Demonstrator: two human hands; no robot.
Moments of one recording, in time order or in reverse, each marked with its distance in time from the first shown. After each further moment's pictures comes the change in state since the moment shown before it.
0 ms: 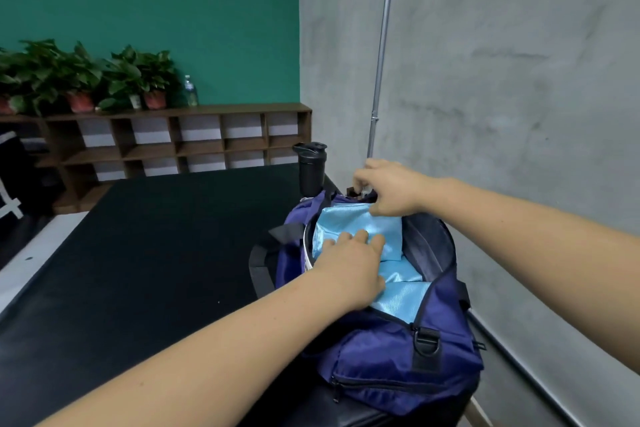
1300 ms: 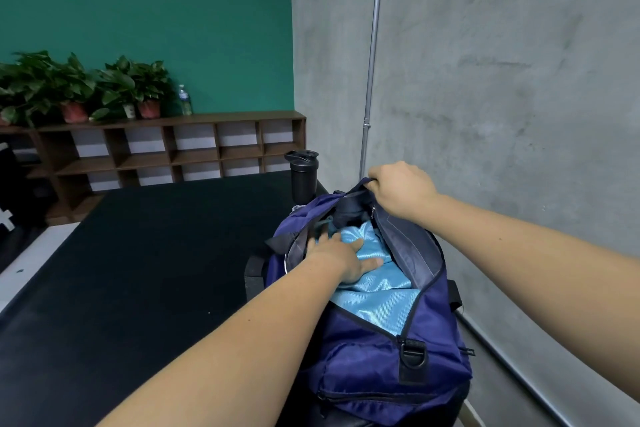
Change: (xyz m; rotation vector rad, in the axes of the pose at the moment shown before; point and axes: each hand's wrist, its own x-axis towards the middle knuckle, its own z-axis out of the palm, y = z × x) left_hand 0.083 -0.026 0.026 -0.090 -0.276 -0.240; right_hand -0.021 0.008 -0.002 0.023 0.310 0.331
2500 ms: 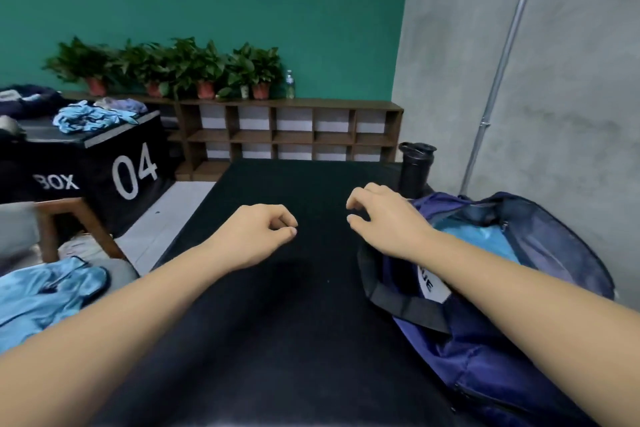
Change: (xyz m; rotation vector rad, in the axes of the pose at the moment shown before) left_hand -0.222 -0.272 -0.029 -0.454 0.485 -0.197; right_hand -0.030 -0.217 0.049 0.352 -0.086 -0.461
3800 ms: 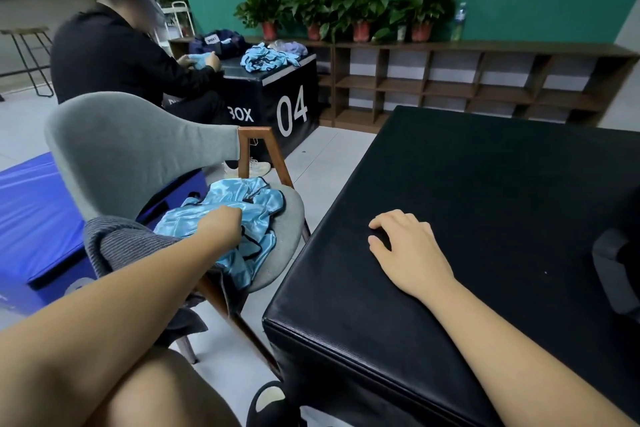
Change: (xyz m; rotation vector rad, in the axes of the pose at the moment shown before) left_hand -0.119 -0.414 -0.067 0.708 -0.052 -0.755; right_hand 0.027 -0.214 0.231 0.263 -0.085 -0.181
